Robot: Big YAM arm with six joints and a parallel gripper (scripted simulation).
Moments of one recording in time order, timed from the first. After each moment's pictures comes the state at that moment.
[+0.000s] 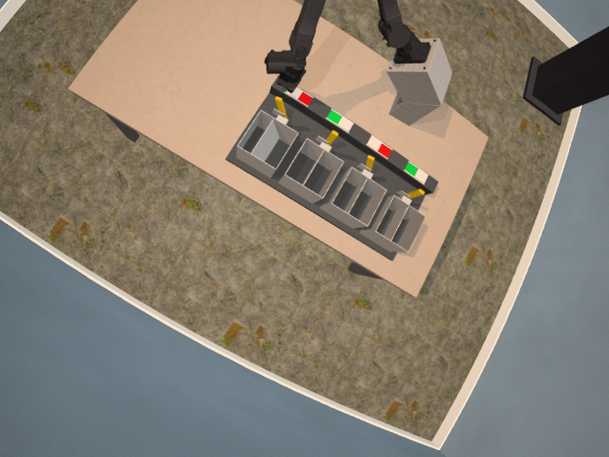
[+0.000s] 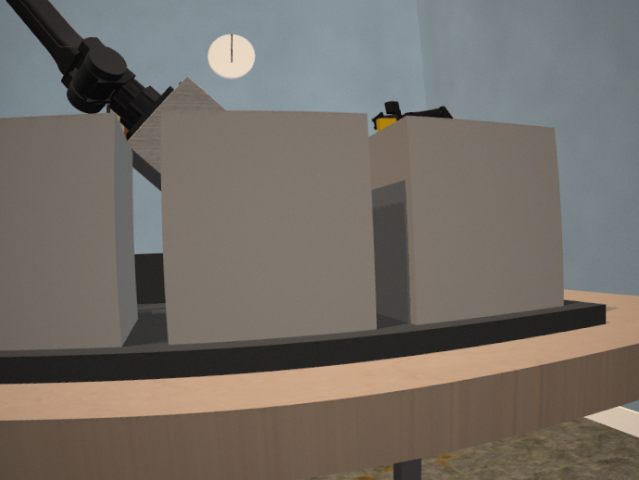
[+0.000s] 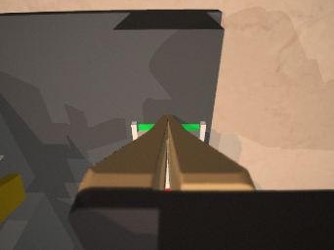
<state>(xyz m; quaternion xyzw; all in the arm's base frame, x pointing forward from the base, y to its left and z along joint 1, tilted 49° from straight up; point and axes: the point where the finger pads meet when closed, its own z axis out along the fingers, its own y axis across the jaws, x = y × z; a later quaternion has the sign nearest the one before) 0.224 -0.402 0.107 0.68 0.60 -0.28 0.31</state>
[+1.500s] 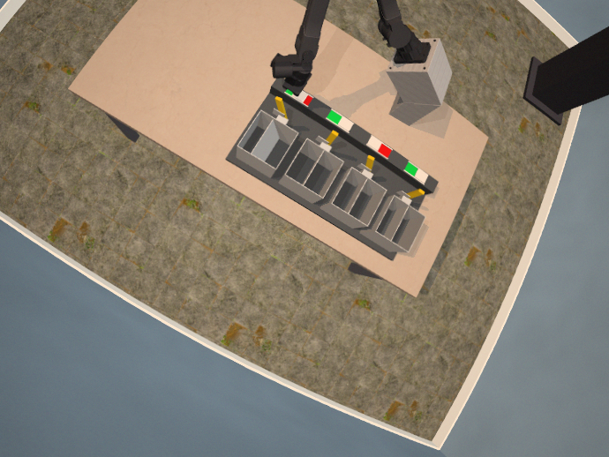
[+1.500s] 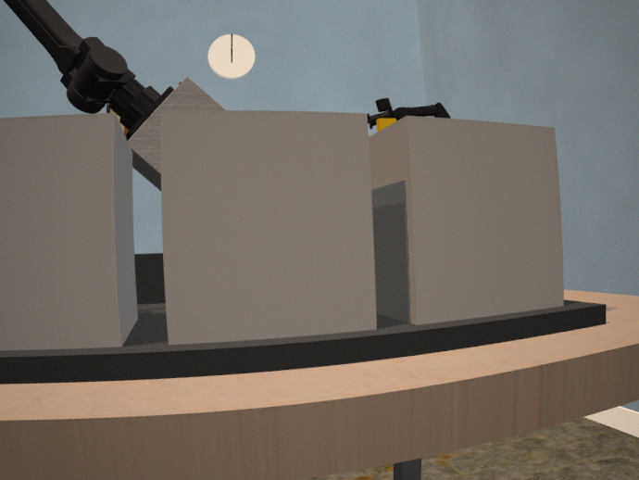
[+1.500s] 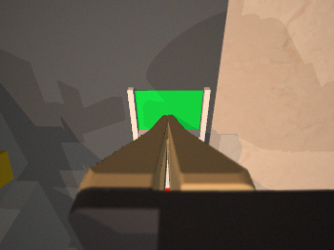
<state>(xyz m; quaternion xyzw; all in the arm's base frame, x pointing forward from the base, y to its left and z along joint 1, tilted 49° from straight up) 0.227 -0.386 0.089 0.68 0.60 -0.28 0.31</state>
